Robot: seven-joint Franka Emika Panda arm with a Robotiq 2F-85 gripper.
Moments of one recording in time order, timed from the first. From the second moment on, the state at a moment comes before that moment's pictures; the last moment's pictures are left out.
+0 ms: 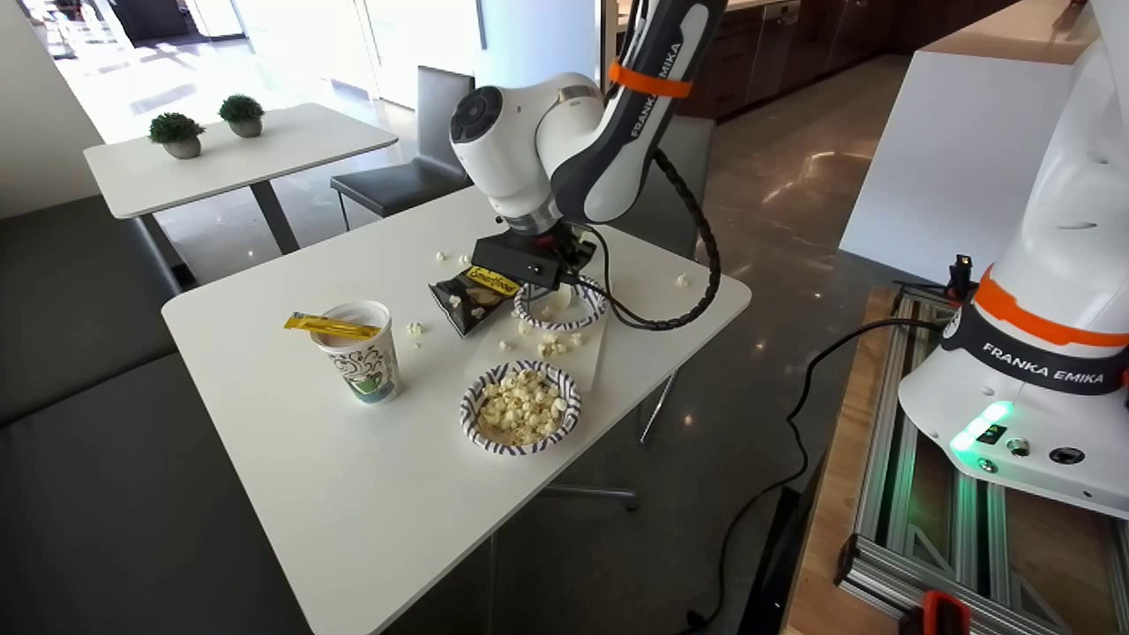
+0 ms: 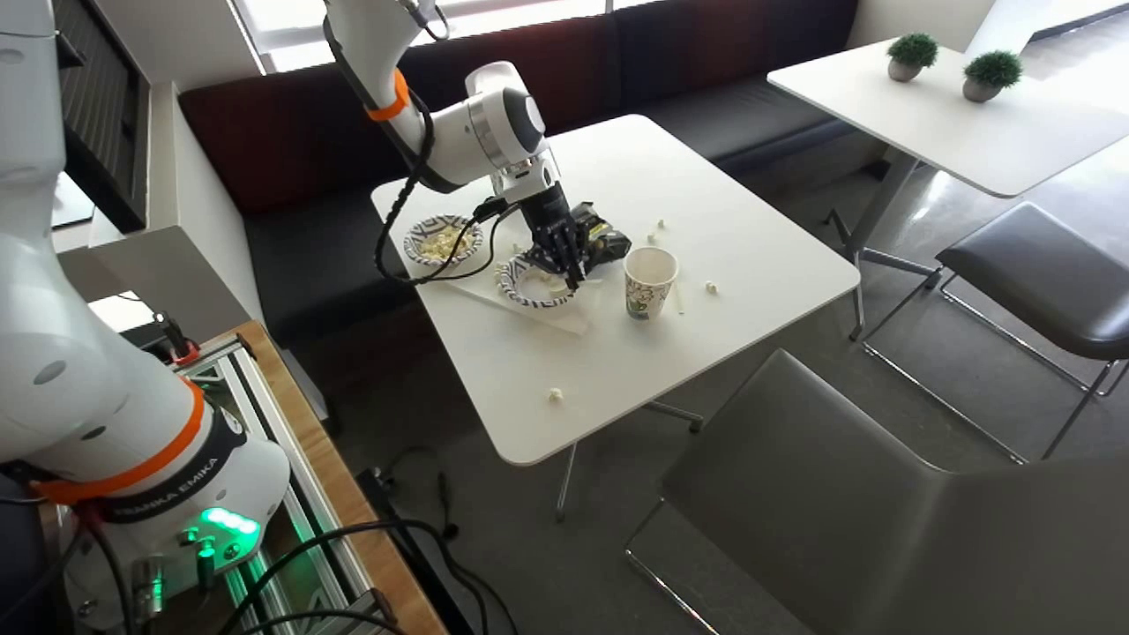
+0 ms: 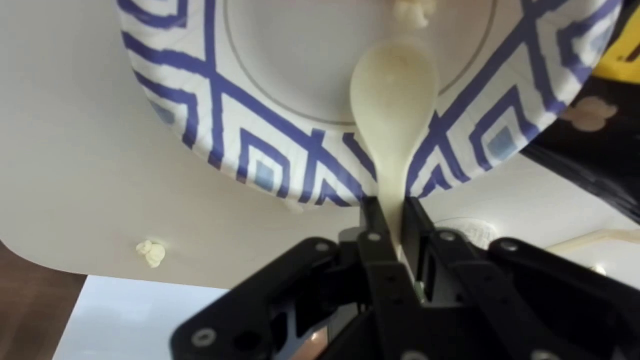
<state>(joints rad) 0.17 0.52 -0.01 -2.09 -0.86 2.37 2.35</state>
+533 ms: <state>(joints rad) 0.17 0.51 -0.01 -2.09 -0.79 2.40 2.29</state>
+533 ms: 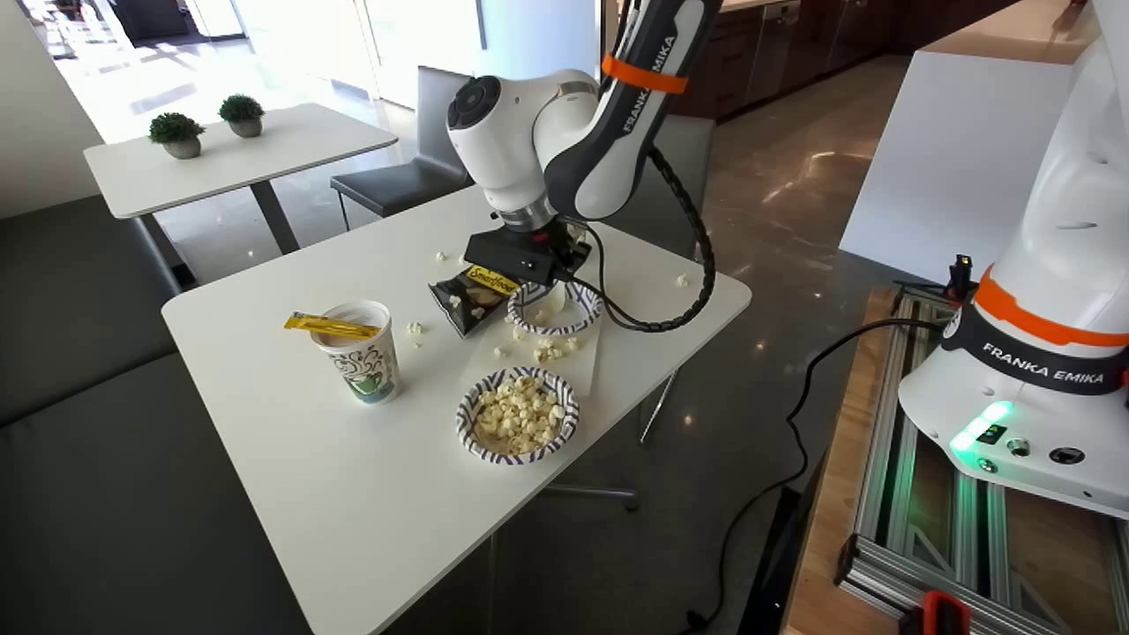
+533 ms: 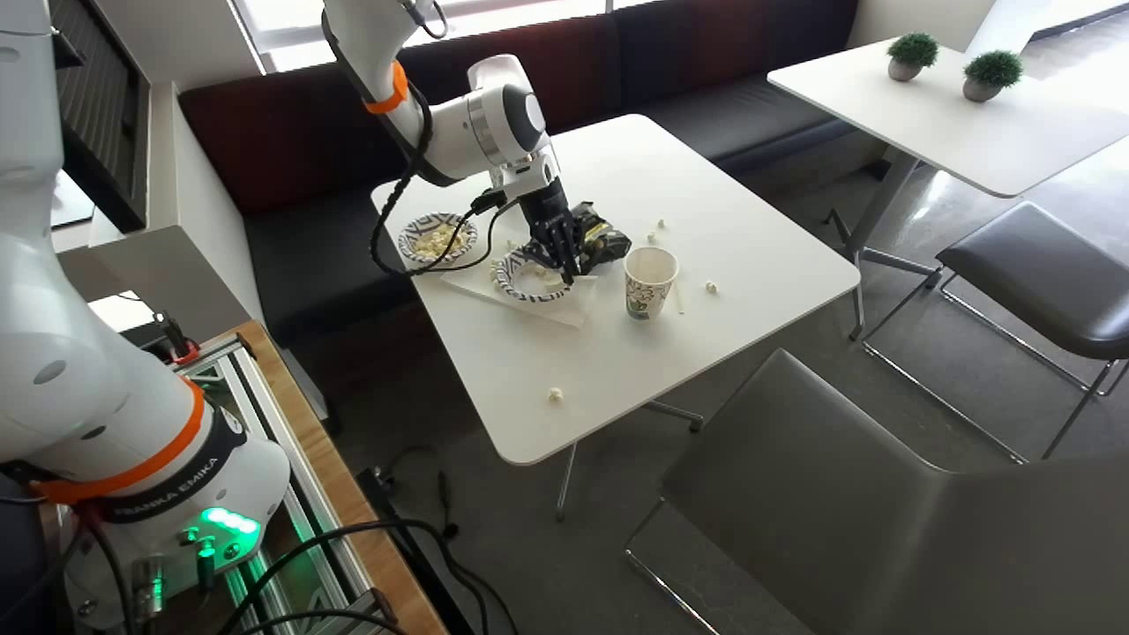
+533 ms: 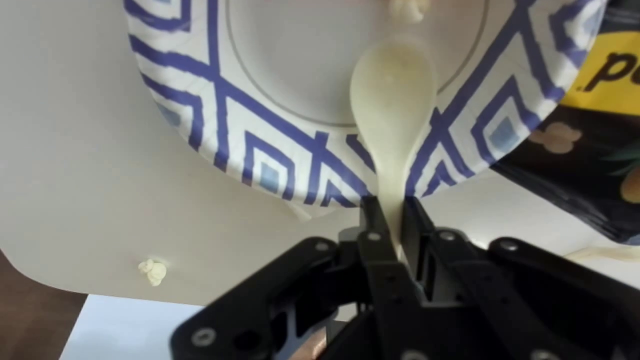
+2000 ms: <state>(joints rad) 0.17 0.49 -0.03 -2.11 -0.65 2.41 2.15</state>
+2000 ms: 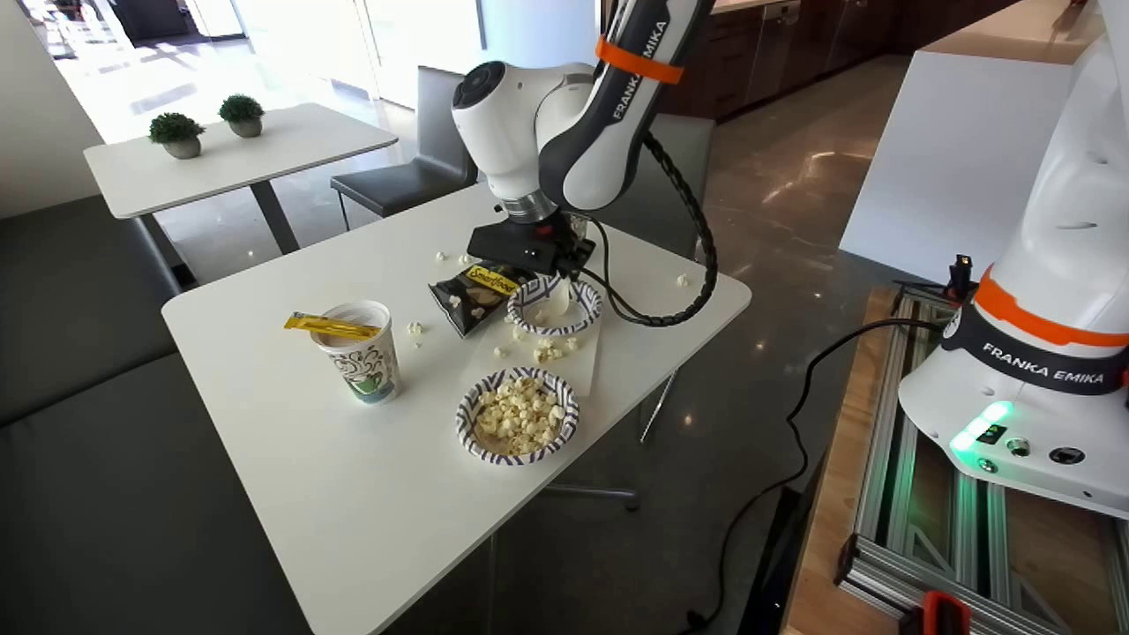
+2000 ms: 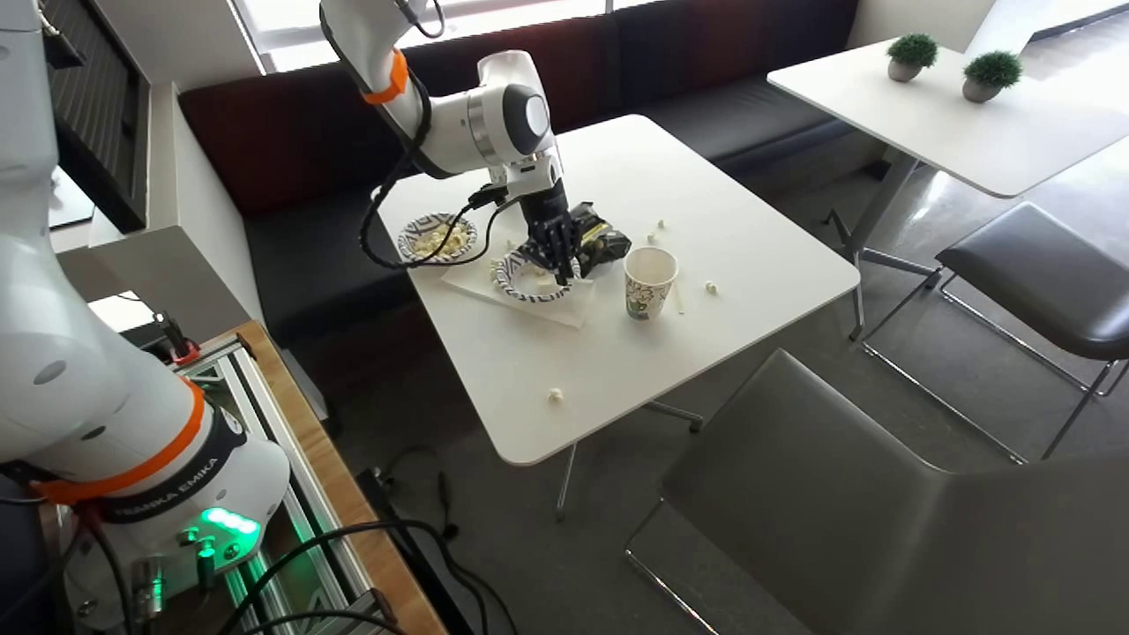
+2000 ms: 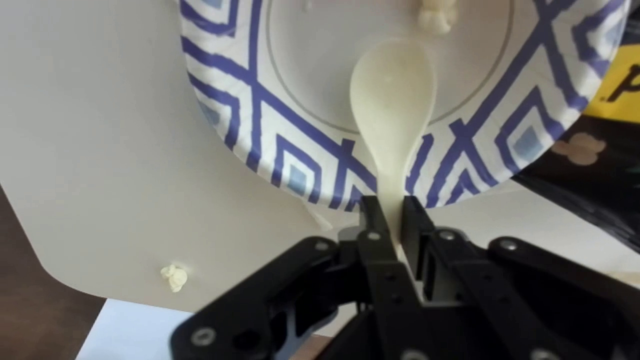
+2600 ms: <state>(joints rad) 0.18 0.49 -0.04 -2.11 -0.59 2.42 2.10</state>
